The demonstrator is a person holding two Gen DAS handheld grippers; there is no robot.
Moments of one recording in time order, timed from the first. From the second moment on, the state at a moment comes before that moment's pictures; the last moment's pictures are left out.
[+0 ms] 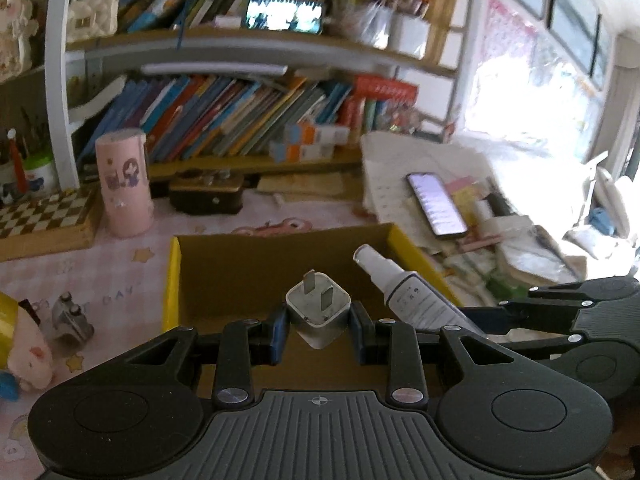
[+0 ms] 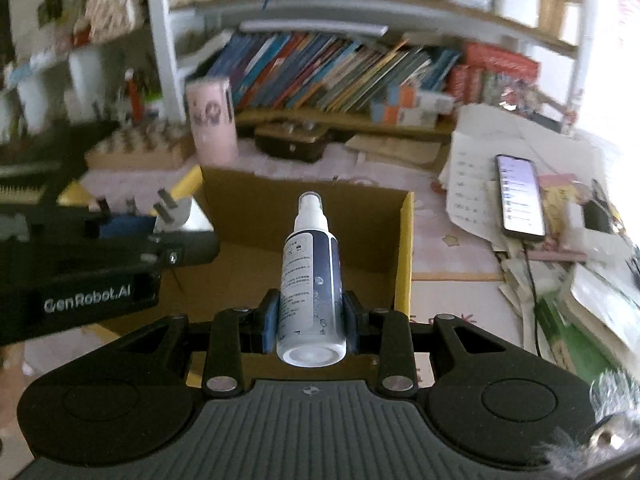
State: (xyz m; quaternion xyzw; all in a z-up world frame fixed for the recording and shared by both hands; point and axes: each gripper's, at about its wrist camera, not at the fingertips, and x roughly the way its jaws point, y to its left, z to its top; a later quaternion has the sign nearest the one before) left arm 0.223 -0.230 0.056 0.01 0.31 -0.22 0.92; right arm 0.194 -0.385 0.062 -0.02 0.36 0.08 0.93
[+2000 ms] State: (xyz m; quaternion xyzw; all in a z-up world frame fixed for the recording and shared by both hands) left arm 0.187 -0.206 0.102 0.01 0.23 -0.10 0.97; right arm 0.205 -0.400 0.104 -0.06 0.28 0.12 0.95
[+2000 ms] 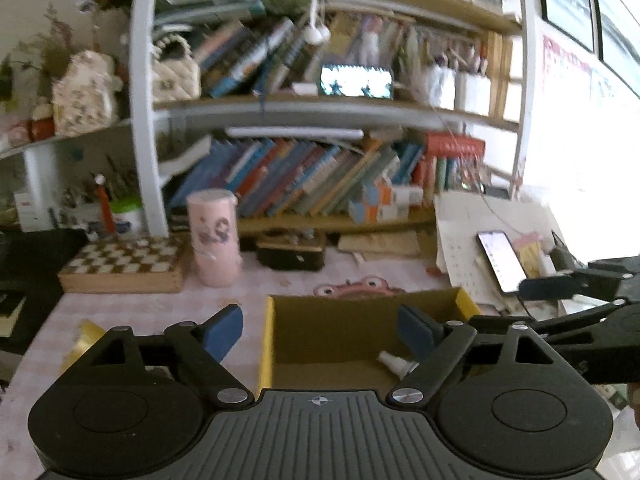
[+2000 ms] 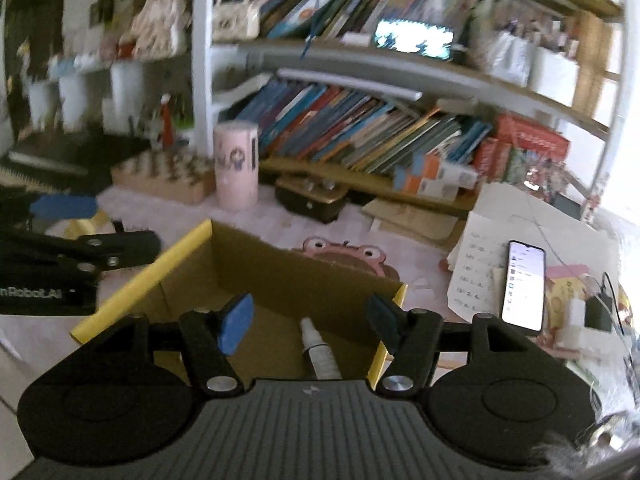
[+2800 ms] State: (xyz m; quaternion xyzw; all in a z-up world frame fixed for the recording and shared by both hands) left arm 0.097 -0.125 0.061 0.05 0.25 -0.07 0.96; right arm 0.079 -0.326 0.058 0.00 0.25 -0.01 0.97
